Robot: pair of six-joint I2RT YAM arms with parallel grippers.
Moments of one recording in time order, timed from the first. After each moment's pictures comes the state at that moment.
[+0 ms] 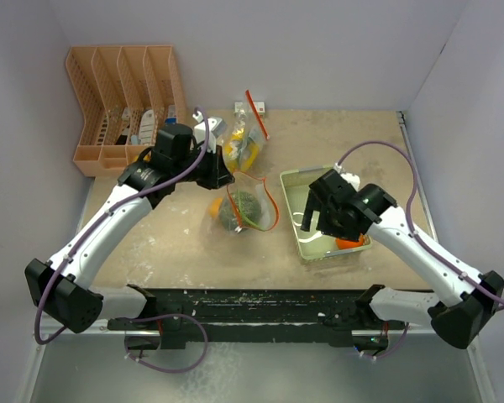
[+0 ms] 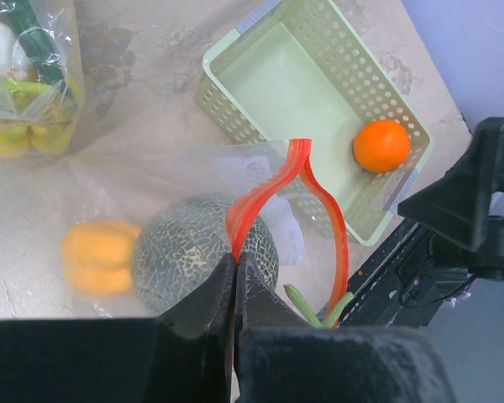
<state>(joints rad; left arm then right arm) -0.50 1.30 1.31 -0.57 0.36 -0.29 0.68 1.16 1.19 -1.16 0.28 0.85</state>
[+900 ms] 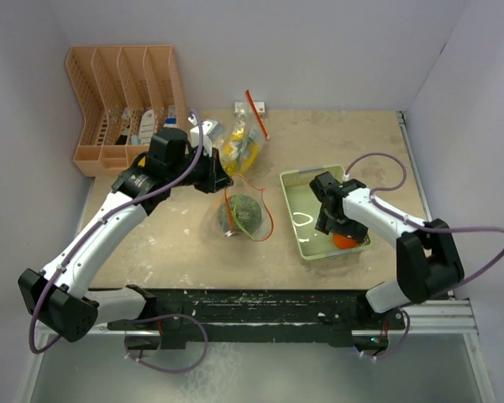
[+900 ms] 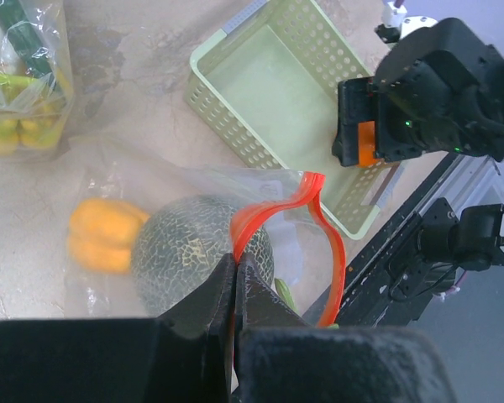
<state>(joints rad) -0.50 1.24 1.27 -0.55 0.38 -0.30 0.44 1.46 0.95 -1.01 0.51 0.84</state>
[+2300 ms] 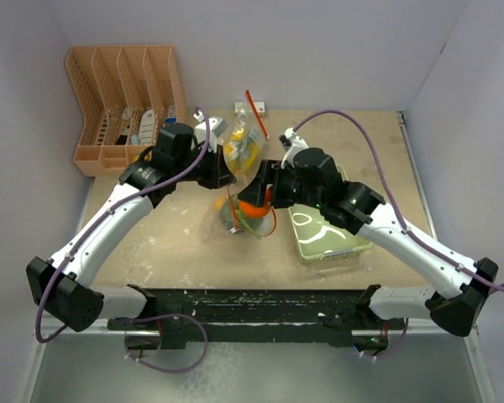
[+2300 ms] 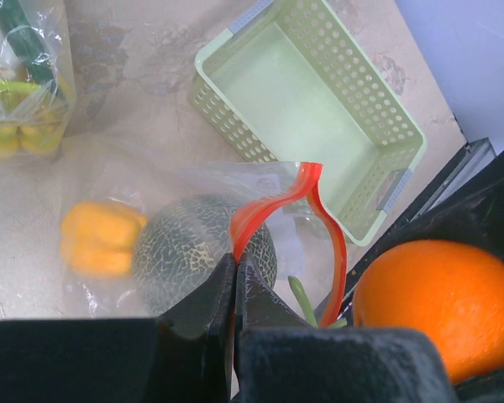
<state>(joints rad) -0.50 1.30 1.30 -0.56 0.38 -0.30 0.82 1.23 1.28 -0.53 -0.02 0.71</state>
